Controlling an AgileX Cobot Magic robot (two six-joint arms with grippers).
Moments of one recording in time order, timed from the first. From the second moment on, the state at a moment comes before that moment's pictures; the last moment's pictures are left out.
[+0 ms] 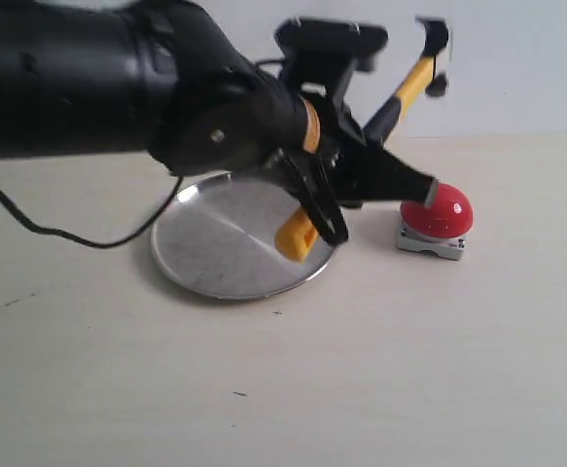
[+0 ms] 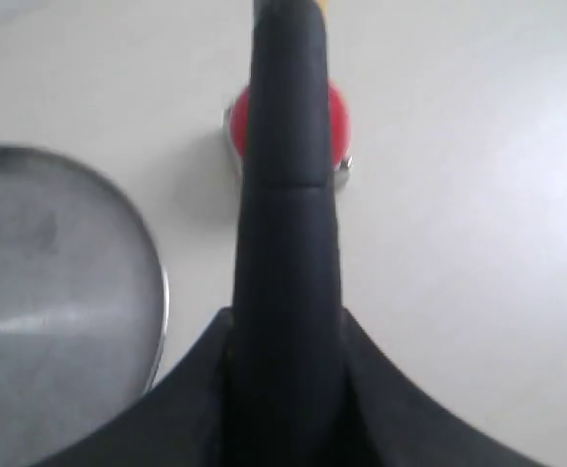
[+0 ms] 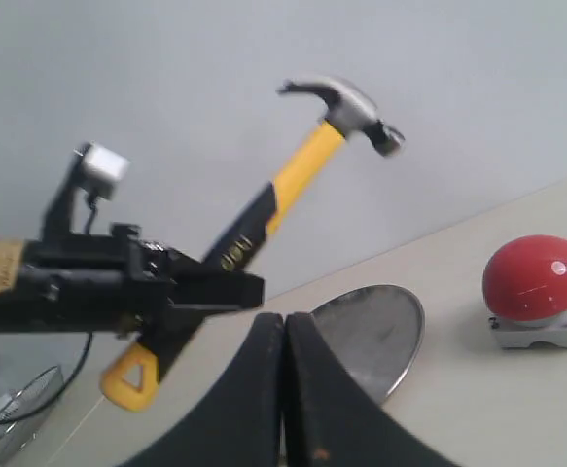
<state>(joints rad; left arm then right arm) -0.94 1.79 -1.39 0.33 0.41 -0.56 0.37 0.01 0.00 0.96 0.06 -0.33</state>
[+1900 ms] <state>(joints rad) -0.41 2.11 -1.12 0.85 -0.50 -1.57 0.37 0.01 0.00 0.96 0.06 -0.33</state>
